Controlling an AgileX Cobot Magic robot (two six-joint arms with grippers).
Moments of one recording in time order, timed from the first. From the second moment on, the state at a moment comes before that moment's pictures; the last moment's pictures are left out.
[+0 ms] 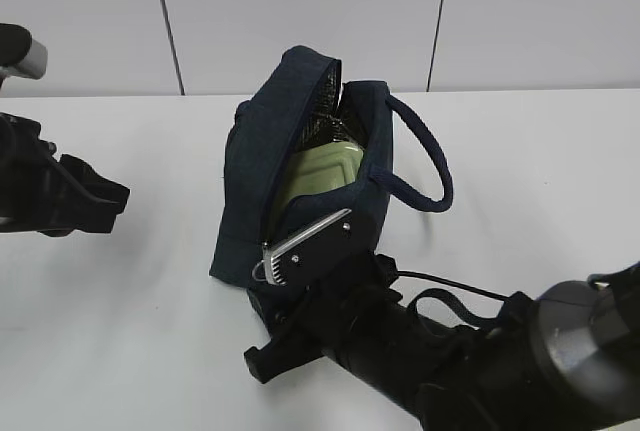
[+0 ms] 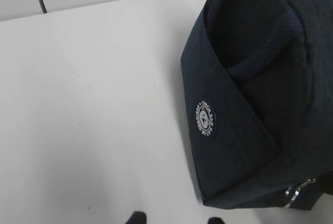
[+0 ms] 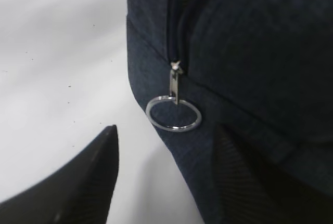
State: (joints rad) left arm -0.33 1.26 -0.67 -0.49 0.28 0.54; right arm 0.88 2.00 -0.69 0.29 -0.81 -0.12
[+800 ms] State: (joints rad) left arm -0.33 1.26 -0.67 -0.49 0.28 0.54; right arm 0.88 2.05 -0.83 0.32 -0.64 -0.12
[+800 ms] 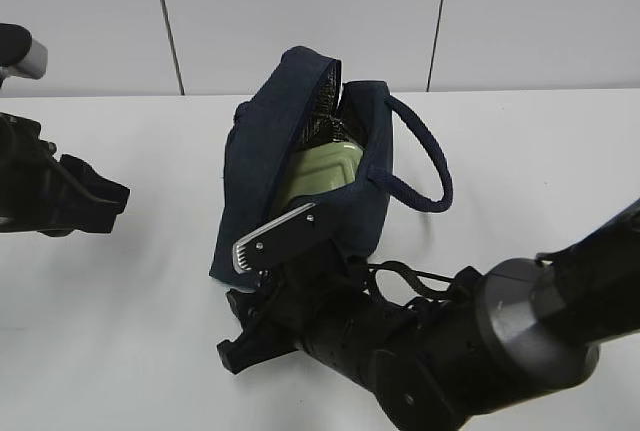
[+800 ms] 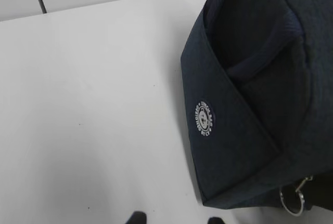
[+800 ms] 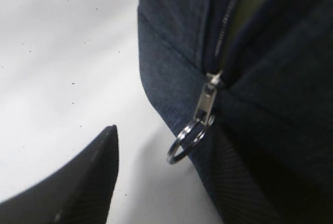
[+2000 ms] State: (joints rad) left arm -0.33 1.26 -0.67 -0.49 0.28 0.54; right arm 0.88 2.01 -0.83 0.43 -0.58 -0.26
